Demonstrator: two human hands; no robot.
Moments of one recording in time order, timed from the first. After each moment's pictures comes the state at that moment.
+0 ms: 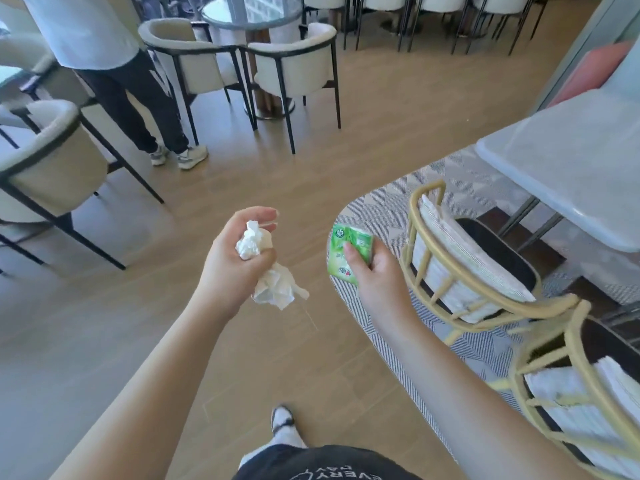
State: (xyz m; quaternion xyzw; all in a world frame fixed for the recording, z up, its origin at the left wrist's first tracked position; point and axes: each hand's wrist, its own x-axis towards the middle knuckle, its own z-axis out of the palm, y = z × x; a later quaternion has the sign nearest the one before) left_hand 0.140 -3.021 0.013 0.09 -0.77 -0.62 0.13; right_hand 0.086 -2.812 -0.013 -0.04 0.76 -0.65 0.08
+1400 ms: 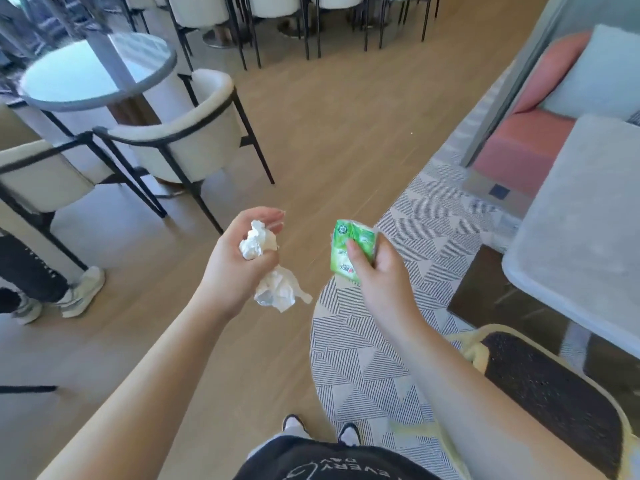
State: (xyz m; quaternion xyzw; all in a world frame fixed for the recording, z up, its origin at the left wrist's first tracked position) left_hand -0.667 -3.120 0.008 -0.03 -0.78 -0.62 -0.02; right_hand -0.647 -2.910 -0.024 0.10 0.74 -0.66 -0.04
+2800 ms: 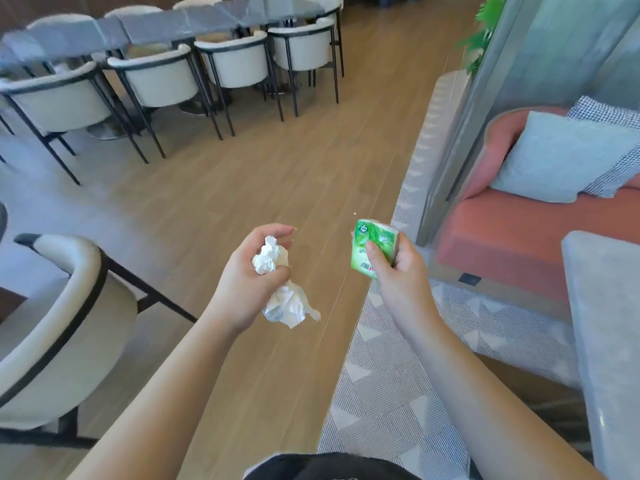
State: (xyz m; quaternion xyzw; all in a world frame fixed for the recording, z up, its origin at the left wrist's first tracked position) left_hand -1.381 -2.902 0.013 -0.17 -0.77 -0.61 -0.11; right_hand -1.305 -2.684 0.000 0.19 0.73 -0.63 -0.19
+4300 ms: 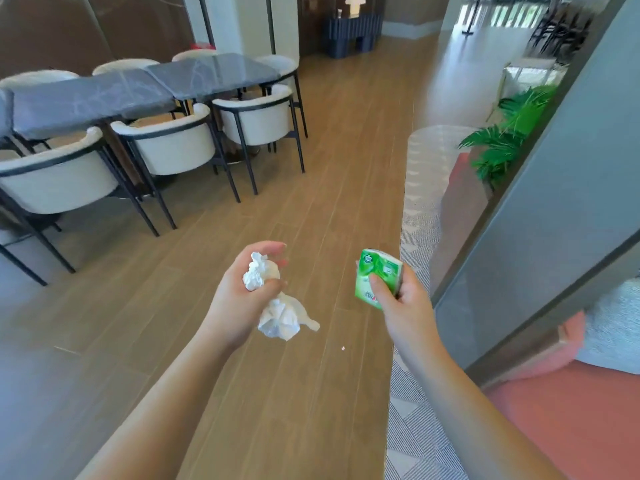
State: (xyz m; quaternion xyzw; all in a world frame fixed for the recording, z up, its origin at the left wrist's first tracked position) left_hand -2.145 -2.556 0.022 -0.21 -0.73 -0.63 -0.14; right_hand -2.026 -2.344 -0.001 0.22 0.72 -0.61 -0.23
